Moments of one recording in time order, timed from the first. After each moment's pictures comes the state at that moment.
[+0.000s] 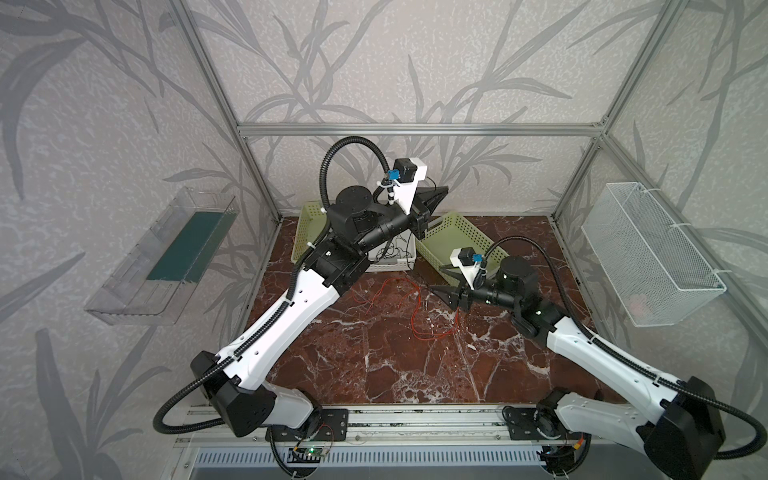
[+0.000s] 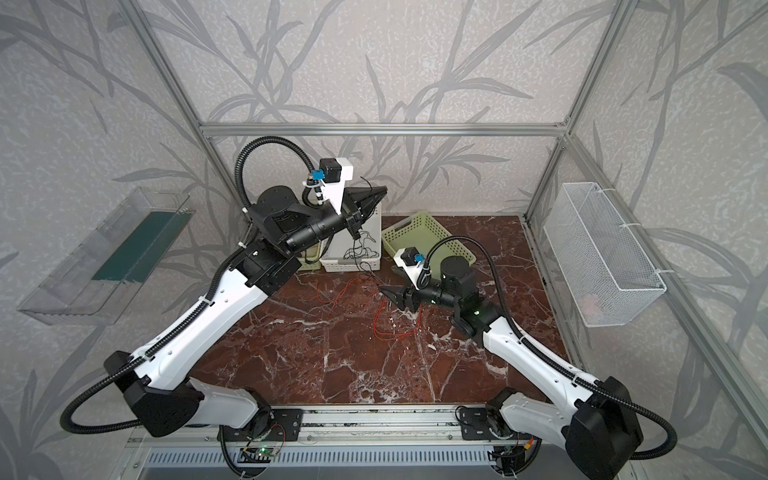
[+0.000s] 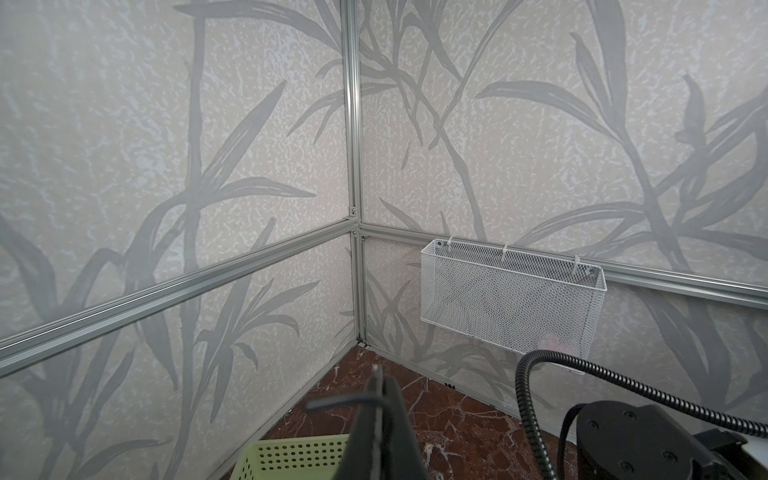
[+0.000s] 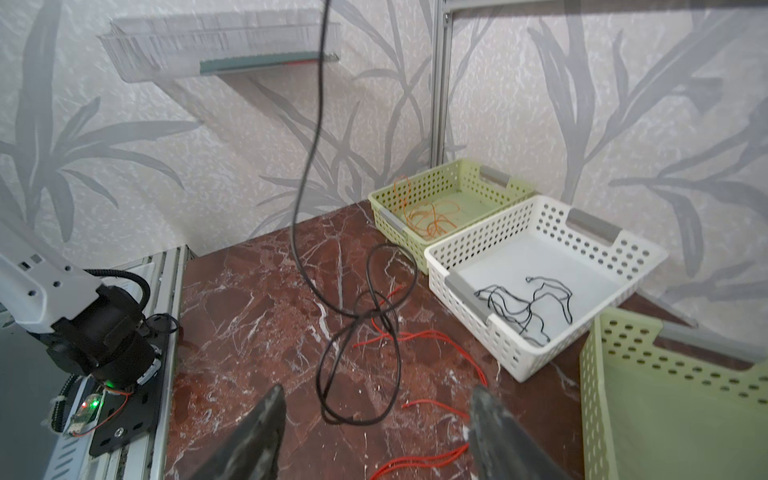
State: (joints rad) left arm -0.66 1.41 1.58 0.02 0.35 -0.06; right arm 0.60 1.13 0.78 0.10 -0.51 -0.02
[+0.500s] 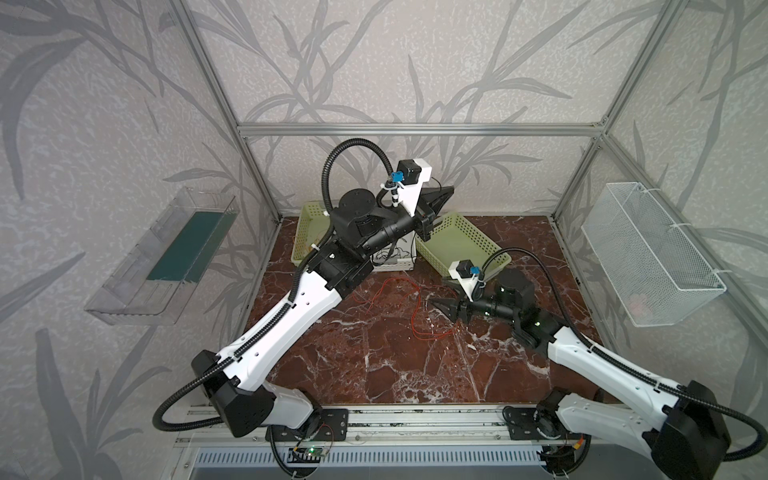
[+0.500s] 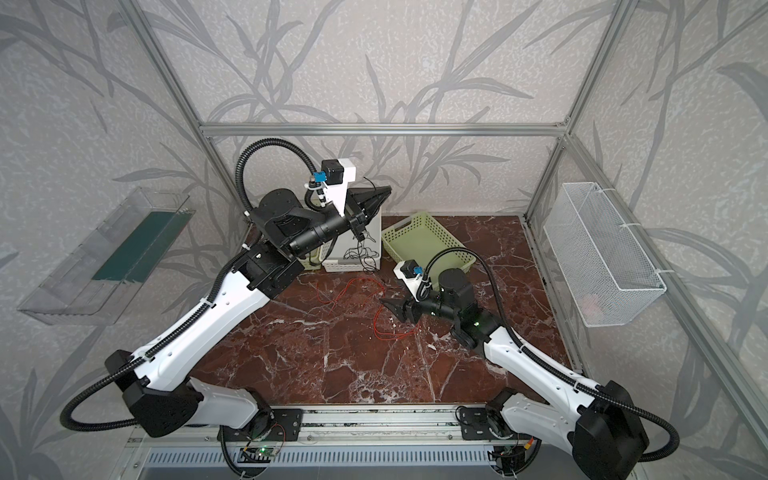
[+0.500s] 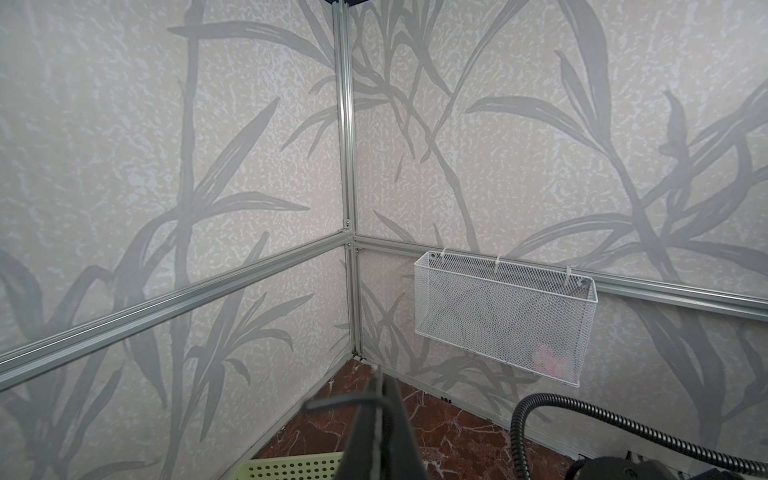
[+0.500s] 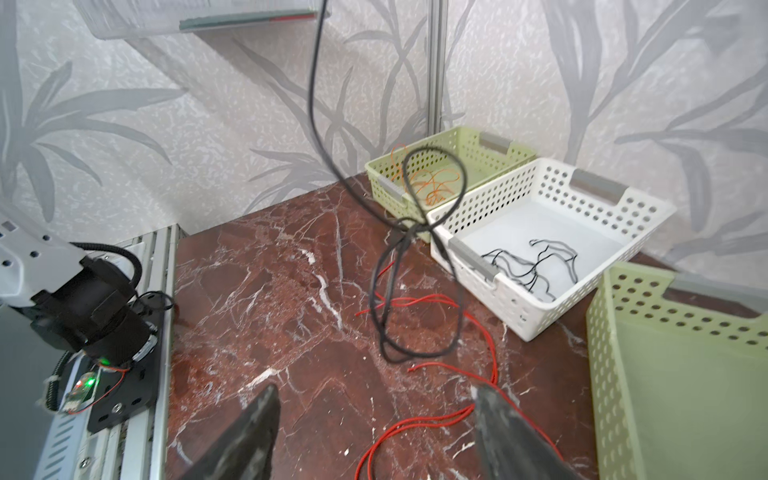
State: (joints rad) left arm -0.70 1.41 1.58 0.05 0.31 -0.06; right arm 0.65 1.08 0.72 0.13 -0.42 -0.03
